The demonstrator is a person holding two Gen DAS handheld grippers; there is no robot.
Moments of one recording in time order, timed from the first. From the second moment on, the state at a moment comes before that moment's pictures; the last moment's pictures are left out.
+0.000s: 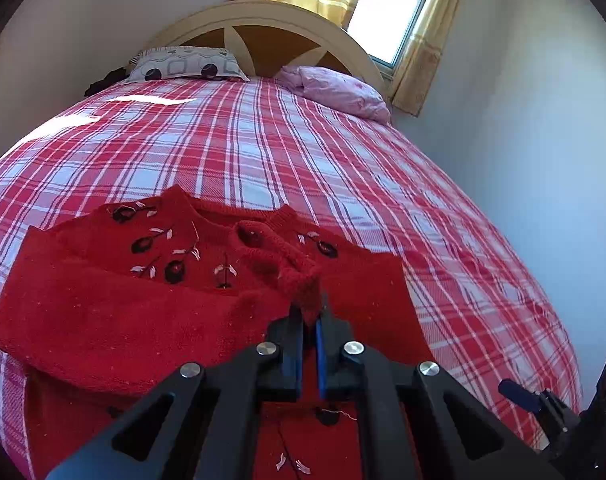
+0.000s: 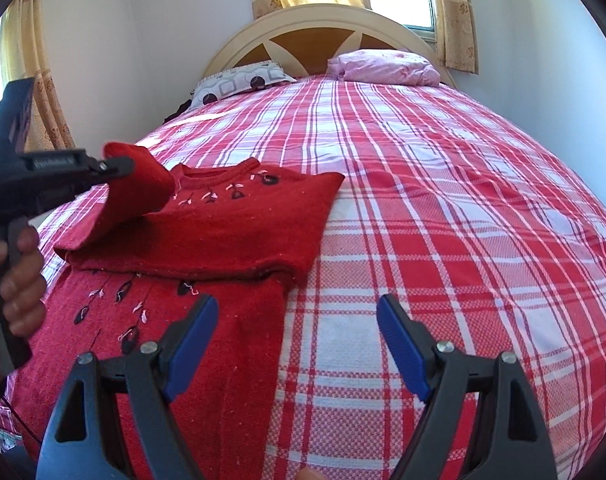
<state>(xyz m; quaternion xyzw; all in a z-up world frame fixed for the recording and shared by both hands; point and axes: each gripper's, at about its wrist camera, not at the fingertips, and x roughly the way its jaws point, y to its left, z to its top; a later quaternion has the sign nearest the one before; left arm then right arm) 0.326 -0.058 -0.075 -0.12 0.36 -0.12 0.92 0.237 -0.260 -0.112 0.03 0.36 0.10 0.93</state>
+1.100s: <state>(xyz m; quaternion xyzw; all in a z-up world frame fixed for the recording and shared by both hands) 0.282 0.062 -0.122 0.10 0.38 0.13 0.91 0.250 -0.244 -0.111 0.05 0.40 0.11 0.91</state>
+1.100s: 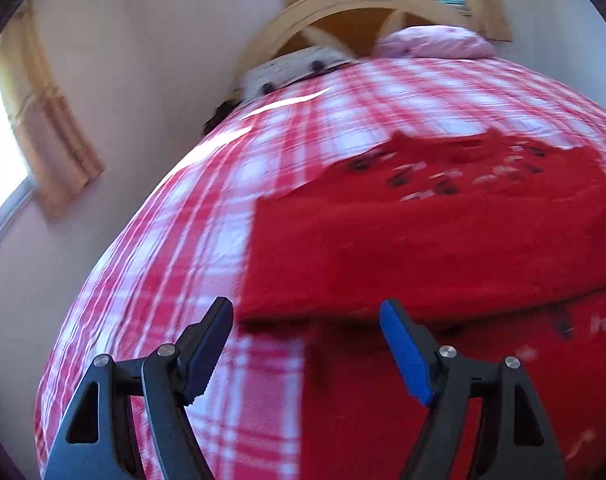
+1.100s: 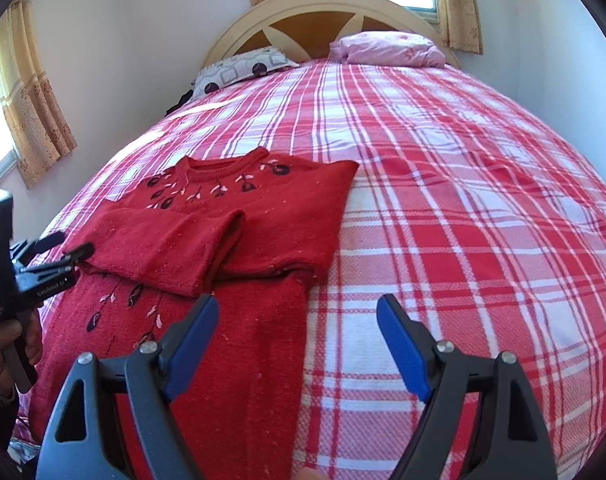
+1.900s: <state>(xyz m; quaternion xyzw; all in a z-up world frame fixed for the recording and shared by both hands) 0.304 0.121 -0.153 -0.06 0.42 0.11 0.90 0.368 -0.165 -0.145 0.08 0.52 0.17 0.83</state>
